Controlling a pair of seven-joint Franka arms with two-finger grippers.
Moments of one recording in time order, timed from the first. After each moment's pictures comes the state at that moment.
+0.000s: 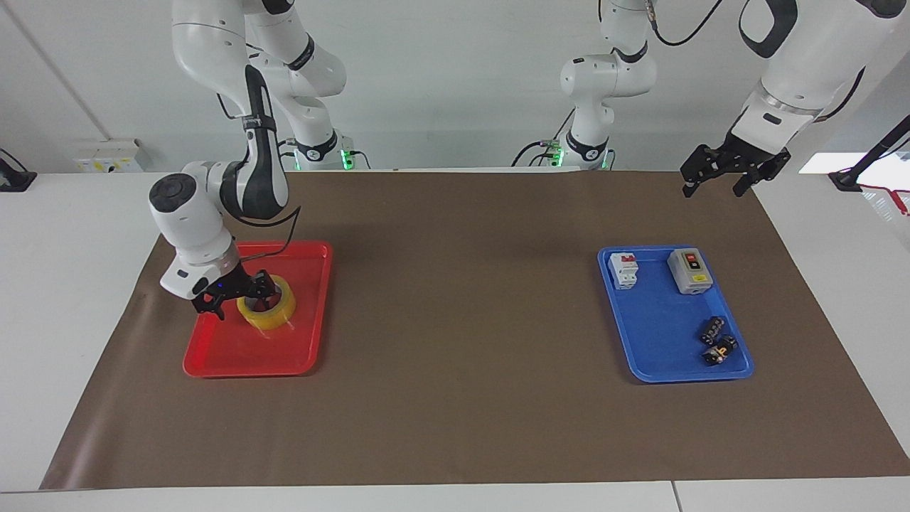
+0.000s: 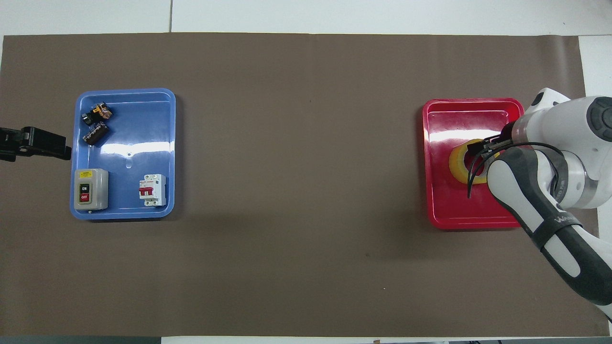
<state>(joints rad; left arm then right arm) -0.02 -0.04 -0.03 -1.63 -0.02 1.55 0.02 -0.03 0.19 -0.03 -2.08 -0.02 2.39 -0.27</state>
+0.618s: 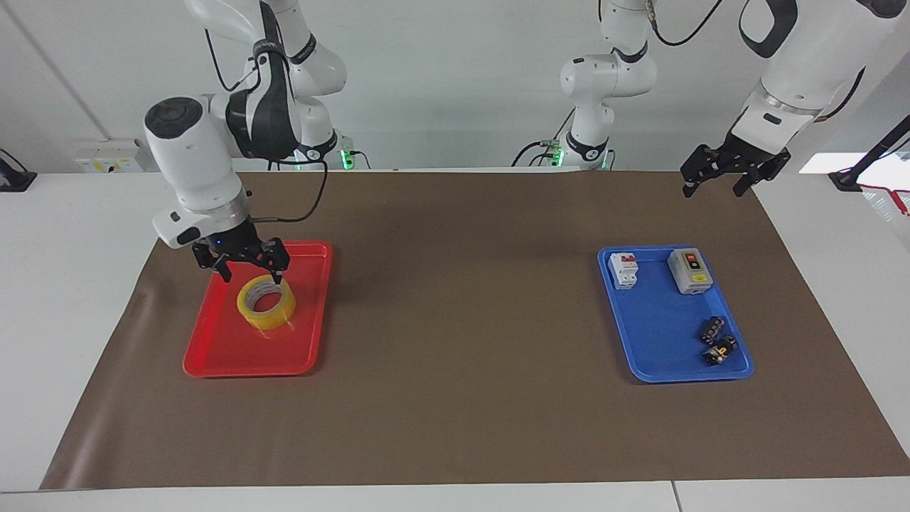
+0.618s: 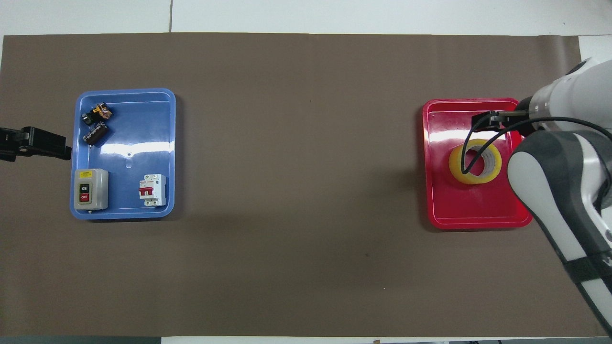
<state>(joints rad) -0.02 -0.04 -0.03 -1.63 -0.02 1.55 0.02 0.05 0.05 -0.02 -1.85 -0.04 1.99 0.13</state>
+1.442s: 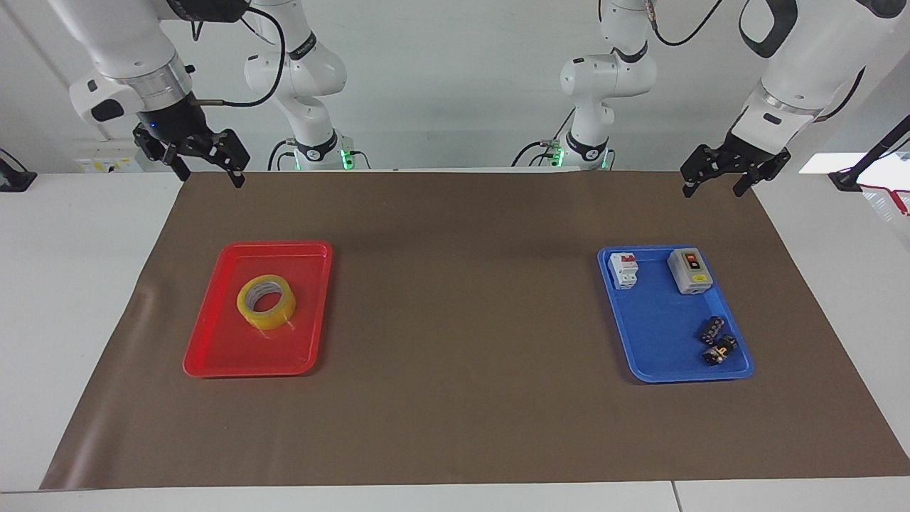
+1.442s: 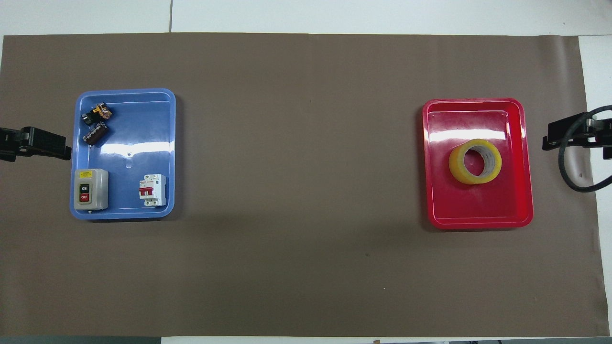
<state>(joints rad) -0.02 -0.04 -0.03 -1.63 -0.02 1.55 0.02 0.03 -0.04 -0.03 -1.56 0.00 1.49 0.17</state>
